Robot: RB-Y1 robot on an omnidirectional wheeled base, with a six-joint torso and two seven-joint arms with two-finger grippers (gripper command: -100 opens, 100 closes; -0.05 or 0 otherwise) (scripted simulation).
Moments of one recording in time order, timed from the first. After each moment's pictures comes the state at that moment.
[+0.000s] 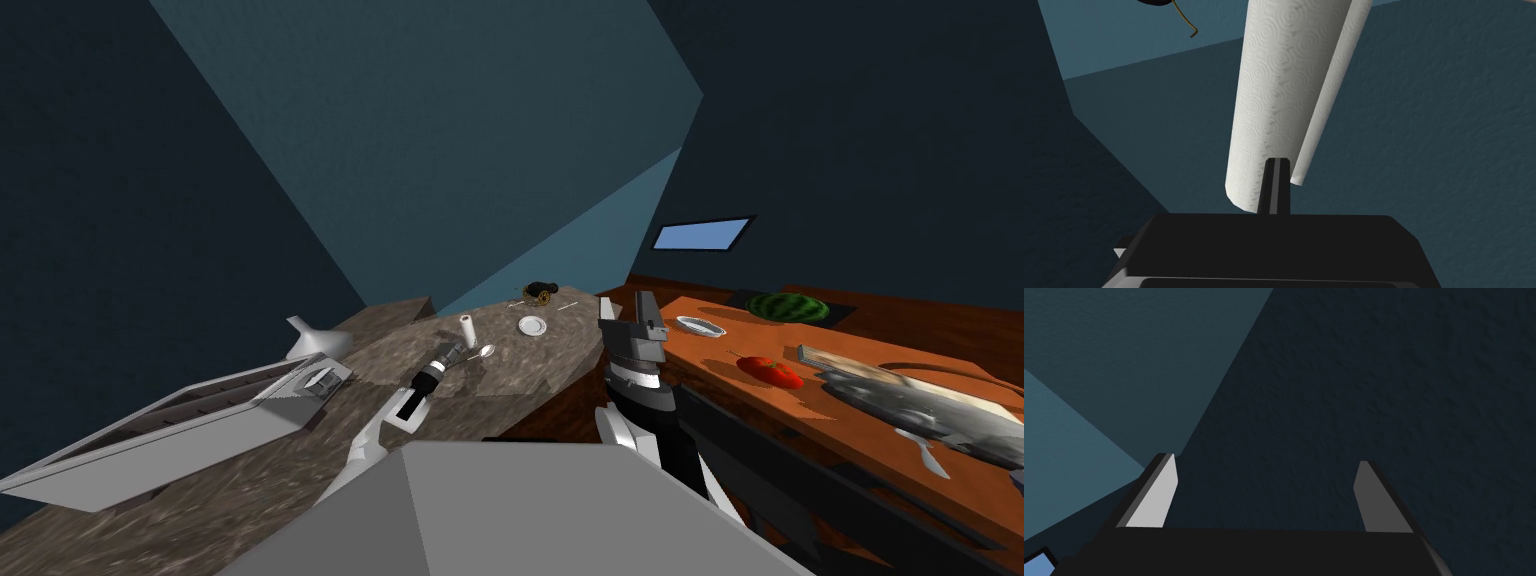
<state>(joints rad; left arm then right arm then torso) 0.19 0.42 -0.02 -1.57 -0.42 -0.33 -0.50 0.52 0.04 0.07 -2.38 0.05 -0.64 0.00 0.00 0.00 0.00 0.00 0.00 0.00</state>
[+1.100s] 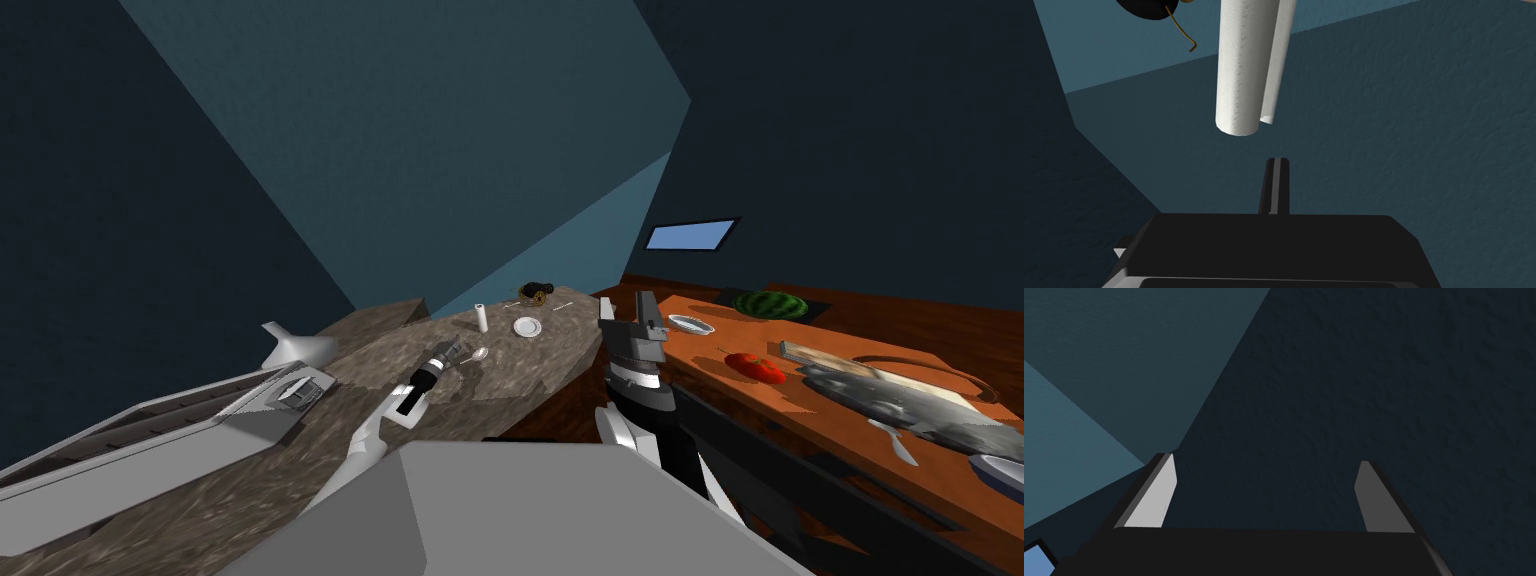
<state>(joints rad) 0.16 0.44 0.00 -1.54 -0.43 -0.31 -0.51 0.52 0.04 0.07 -2.38 0.05 -0.64 0.00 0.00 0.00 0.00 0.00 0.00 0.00</state>
